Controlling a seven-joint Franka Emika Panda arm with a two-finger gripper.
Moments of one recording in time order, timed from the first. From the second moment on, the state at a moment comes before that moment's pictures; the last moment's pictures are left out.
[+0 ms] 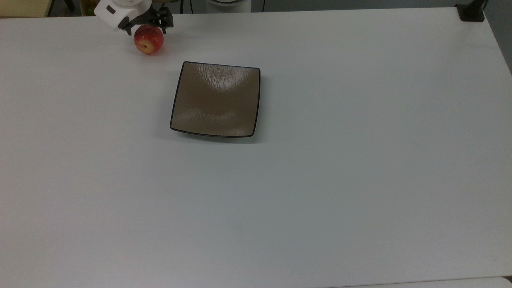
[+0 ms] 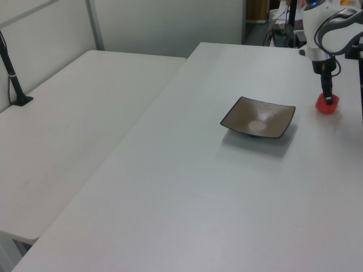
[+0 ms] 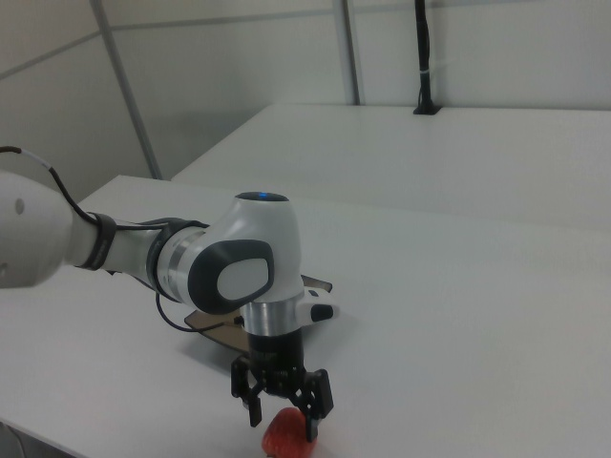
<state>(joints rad) -0.09 -0.08 -0.21 -2.36 -0.23 2.03 -0.35</state>
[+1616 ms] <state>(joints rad) -0.05 -0.12 -0.21 -2.17 0.01 2.04 -0.30</state>
